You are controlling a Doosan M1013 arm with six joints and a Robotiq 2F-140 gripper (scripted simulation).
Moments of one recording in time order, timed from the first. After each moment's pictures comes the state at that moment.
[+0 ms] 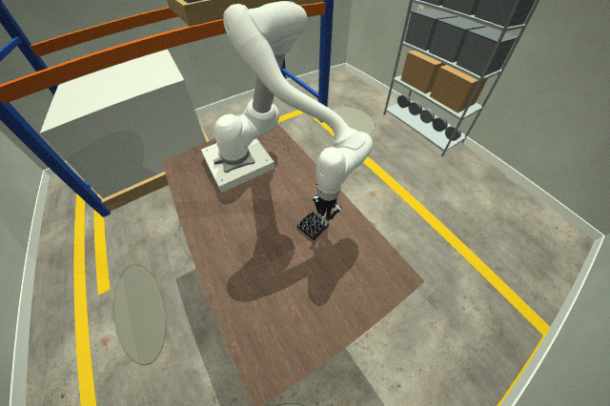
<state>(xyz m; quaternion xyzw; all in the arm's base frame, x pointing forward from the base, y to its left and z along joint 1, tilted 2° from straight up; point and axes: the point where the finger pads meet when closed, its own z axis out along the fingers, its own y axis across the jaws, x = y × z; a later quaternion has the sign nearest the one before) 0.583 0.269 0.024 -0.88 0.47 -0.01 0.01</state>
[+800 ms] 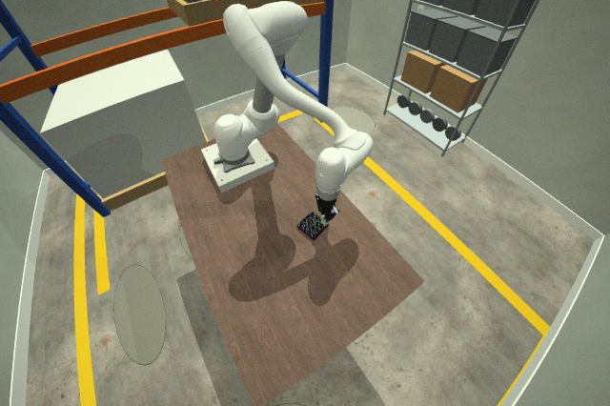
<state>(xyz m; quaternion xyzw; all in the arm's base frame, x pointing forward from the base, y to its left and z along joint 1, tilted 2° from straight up) 0.583 0.269 0.024 -0.79 0.62 -0.01 0.01</state>
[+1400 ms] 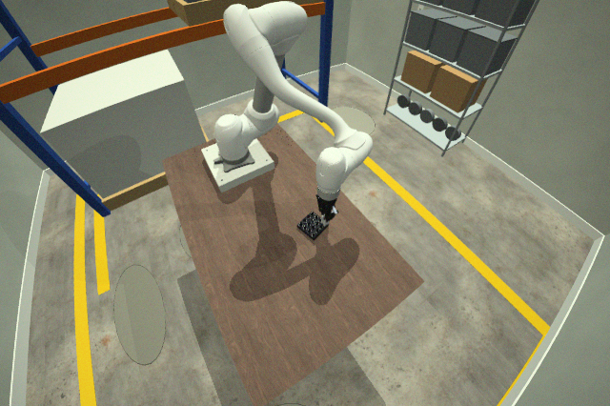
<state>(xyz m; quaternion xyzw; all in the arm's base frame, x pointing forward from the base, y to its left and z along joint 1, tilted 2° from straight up) 0.583 0.269 0.024 -0.76 0.65 -0.01 0.01</state>
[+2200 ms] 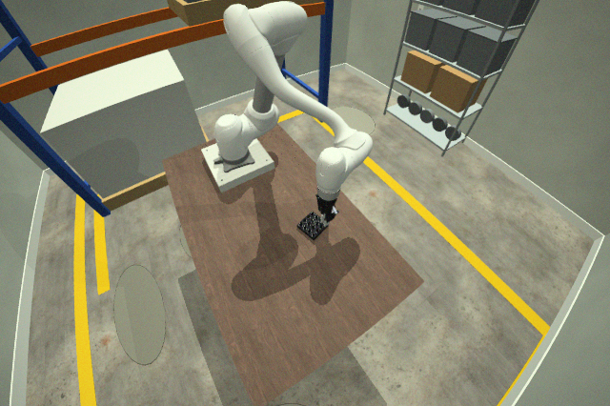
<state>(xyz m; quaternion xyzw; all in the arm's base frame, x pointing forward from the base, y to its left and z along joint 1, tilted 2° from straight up) 0.583 0.269 0.024 -0.76 0.65 -0.01 0.01</state>
